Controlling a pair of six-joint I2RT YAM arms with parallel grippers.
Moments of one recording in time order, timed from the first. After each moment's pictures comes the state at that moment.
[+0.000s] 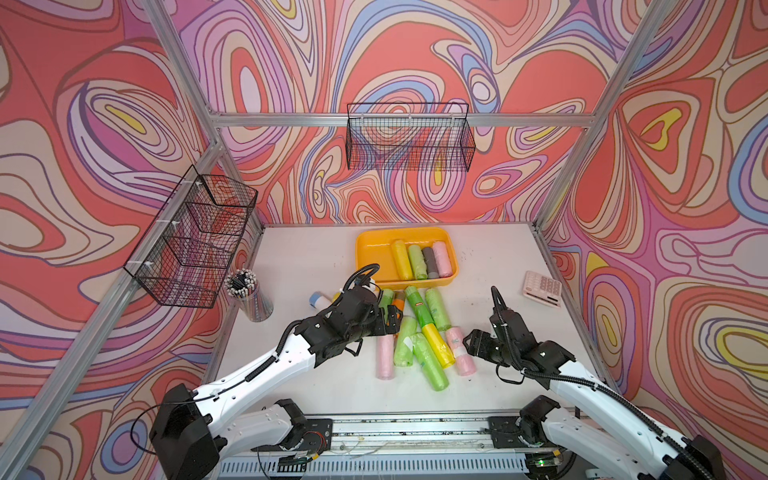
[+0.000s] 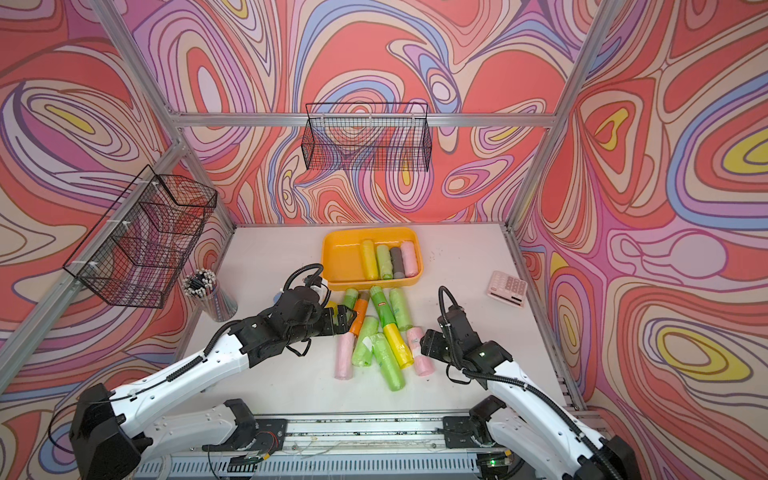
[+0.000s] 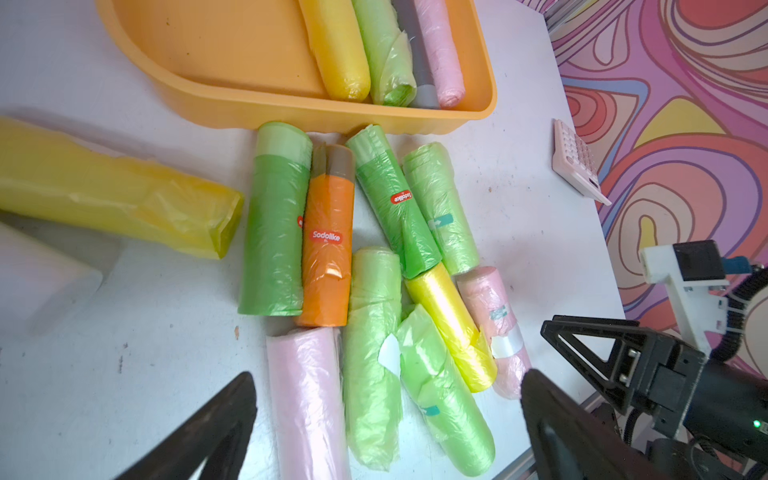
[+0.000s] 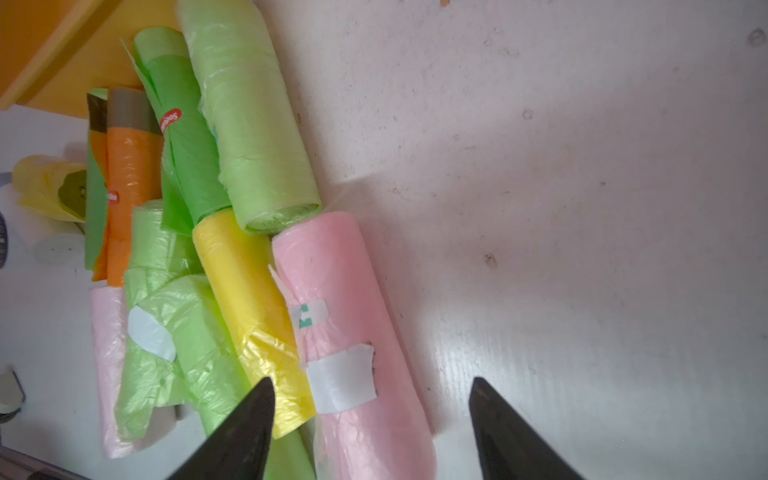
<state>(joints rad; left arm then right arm) -0.78 1.11 0.83 -0.43 -0.05 -0.78 0.48 0.86 0.50 -0.60 -0.02 0.73</state>
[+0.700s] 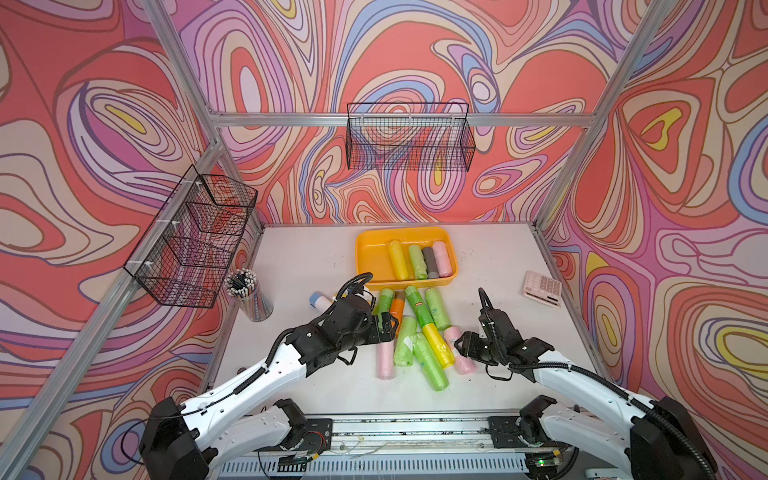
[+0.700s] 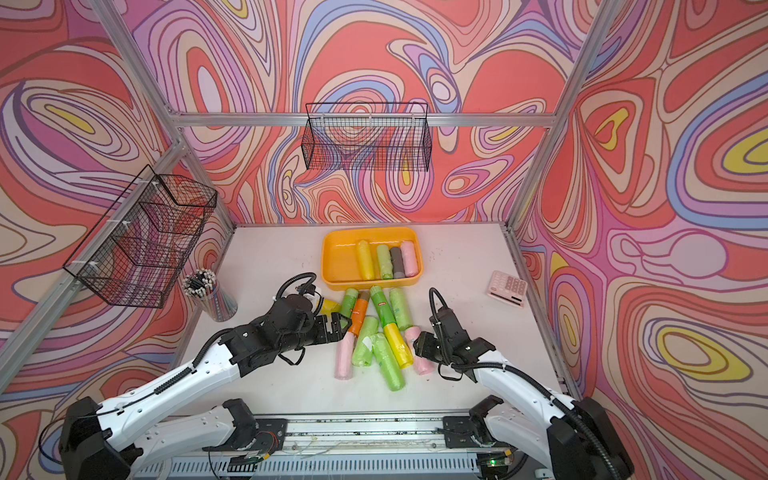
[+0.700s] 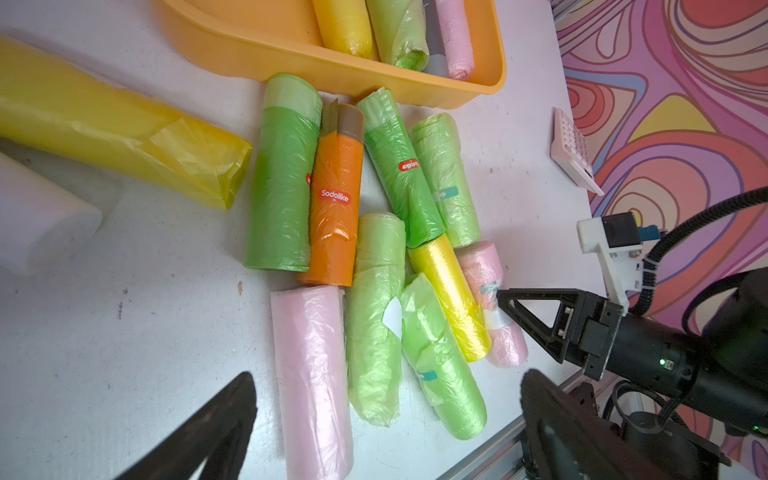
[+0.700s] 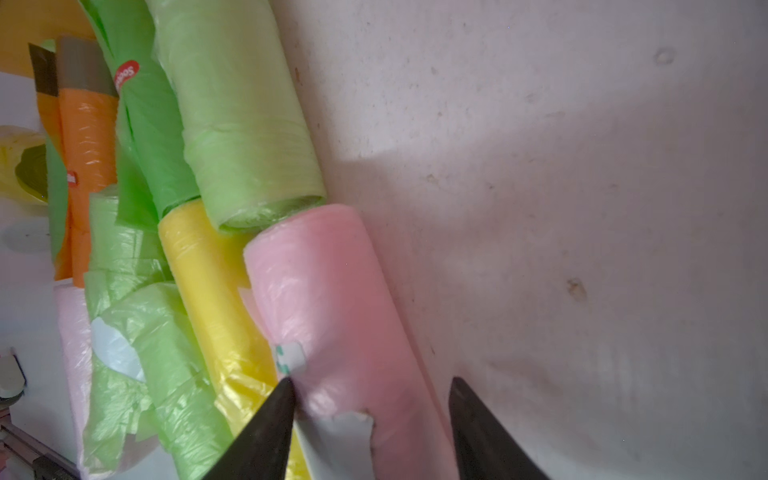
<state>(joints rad) -0.78 1.04 0.78 -0.46 -0.01 -0.84 0.48 1.04 0.43 -0.37 -0.11 0.73</state>
